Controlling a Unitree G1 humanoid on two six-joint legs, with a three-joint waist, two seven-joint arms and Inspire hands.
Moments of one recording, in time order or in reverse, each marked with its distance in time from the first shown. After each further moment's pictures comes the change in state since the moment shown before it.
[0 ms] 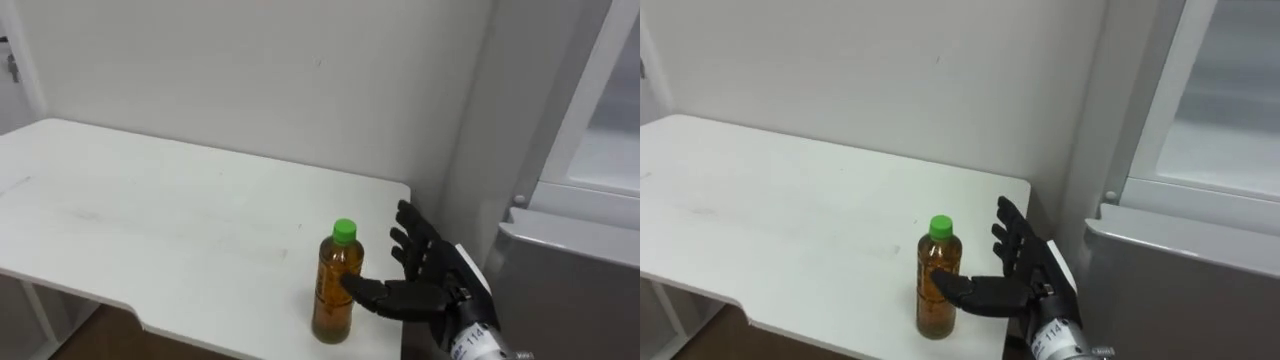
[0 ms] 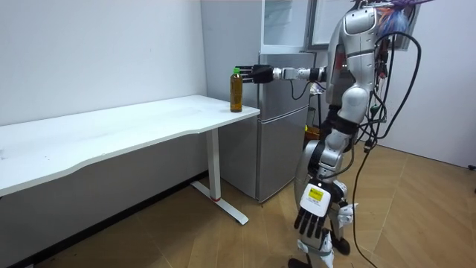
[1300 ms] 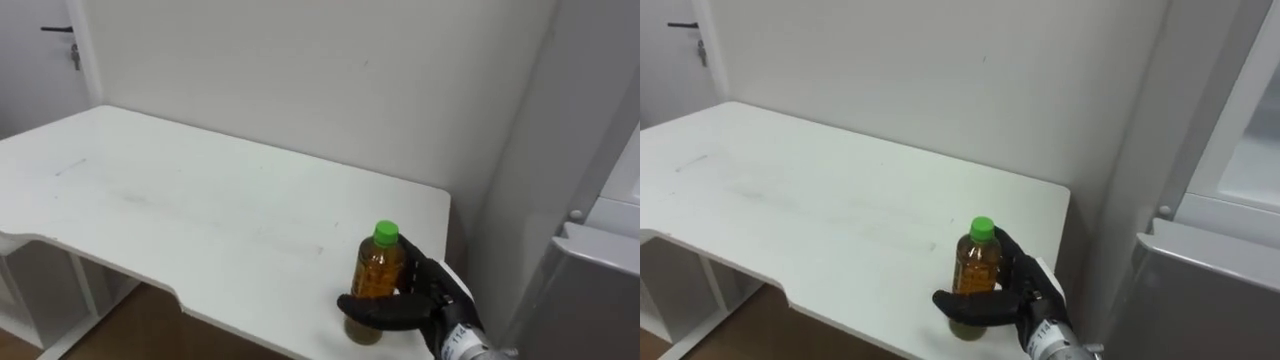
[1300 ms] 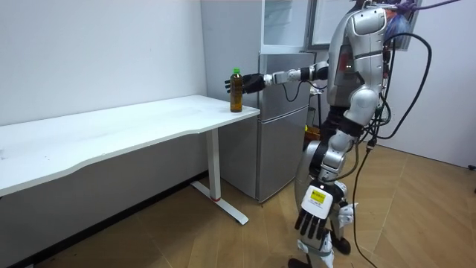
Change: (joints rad) left arm -0.004 0.022 0.001 -0.090 0.059 0.029 -0.072; right arm -0.130 -0.006 0.043 0.257 0.004 0.043 0.026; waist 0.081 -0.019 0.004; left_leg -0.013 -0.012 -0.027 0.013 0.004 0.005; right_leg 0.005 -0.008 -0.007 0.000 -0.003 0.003
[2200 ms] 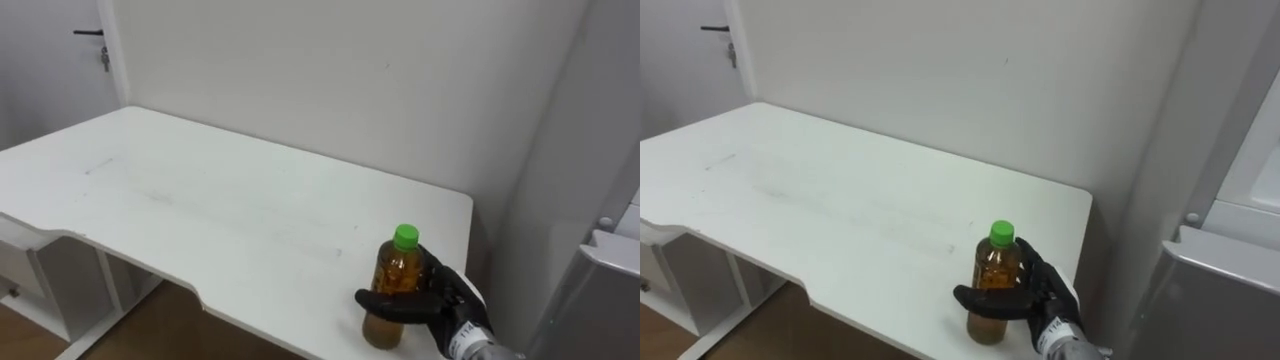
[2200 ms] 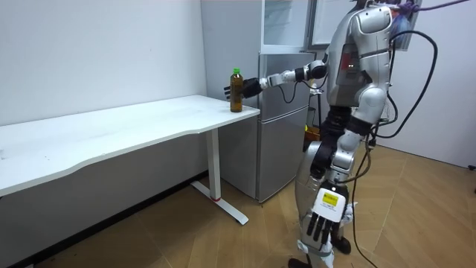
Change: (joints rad) left arm 0.045 -0.020 0.012 0.000 0.011 0.019 0.020; right arm -0.069 -0.001 -0.025 0.181 0.102 0.003 -0.085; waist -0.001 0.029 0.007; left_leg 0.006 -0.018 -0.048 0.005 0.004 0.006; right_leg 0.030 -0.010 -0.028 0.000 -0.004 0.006
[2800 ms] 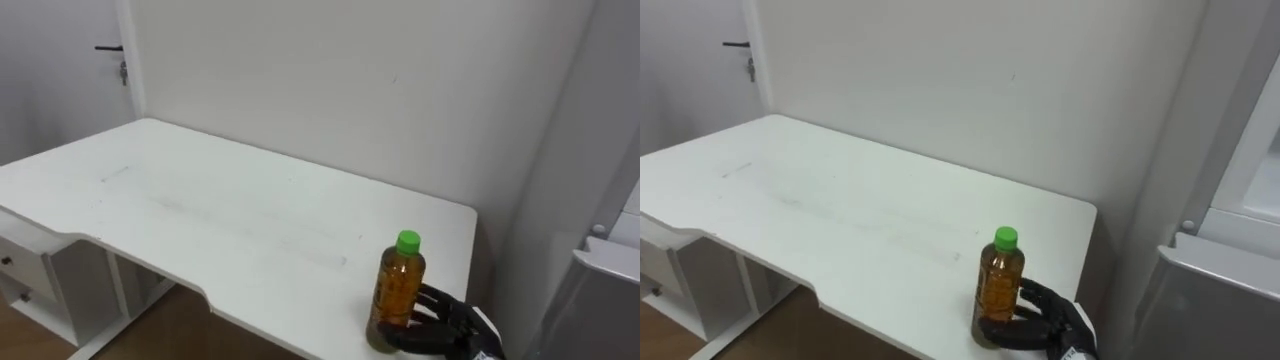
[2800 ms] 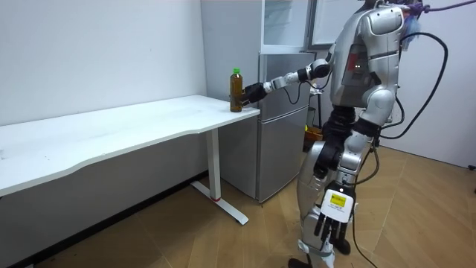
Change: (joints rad) left arm 0.008 -0.005 0.007 0.002 -0.015 0.011 -0.017; right arm 0.000 -0.003 0.002 0.170 -0.020 -0.002 0.036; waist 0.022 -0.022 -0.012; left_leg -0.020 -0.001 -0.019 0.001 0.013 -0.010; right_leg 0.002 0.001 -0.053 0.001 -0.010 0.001
